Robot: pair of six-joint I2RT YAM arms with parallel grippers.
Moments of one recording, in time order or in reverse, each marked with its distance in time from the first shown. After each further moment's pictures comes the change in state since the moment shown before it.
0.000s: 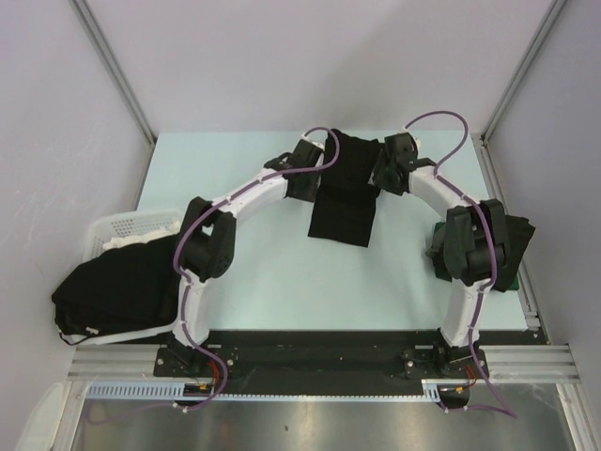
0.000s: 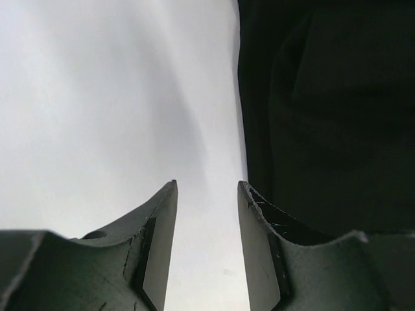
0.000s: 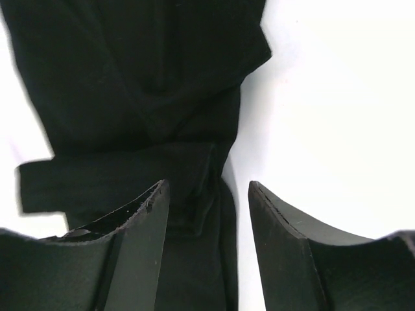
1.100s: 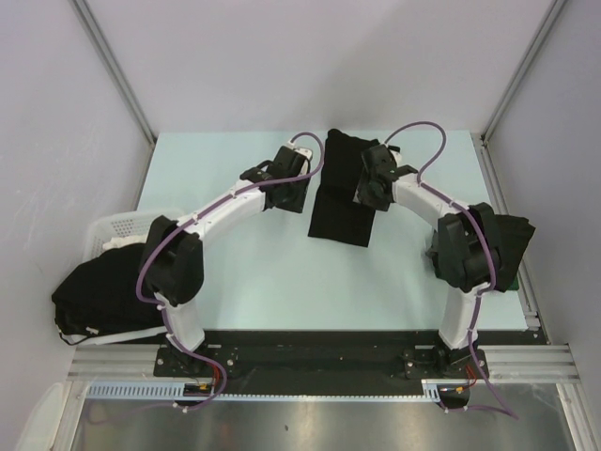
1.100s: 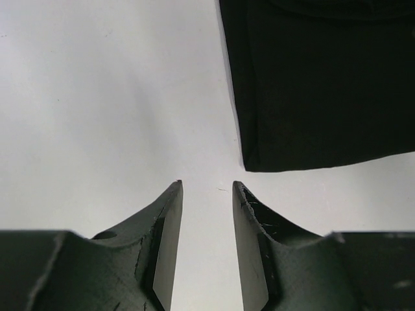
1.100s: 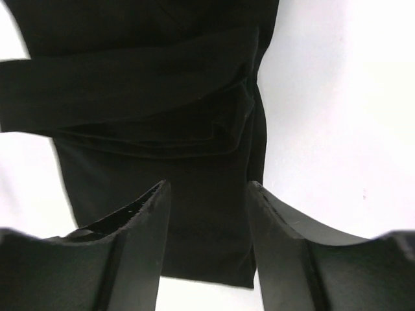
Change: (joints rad) left arm -0.009 -0.337 -0.316 -0.009 0.095 -0.013; right arm 0.140 -0.061 -0.046 -0.140 0.061 0.074
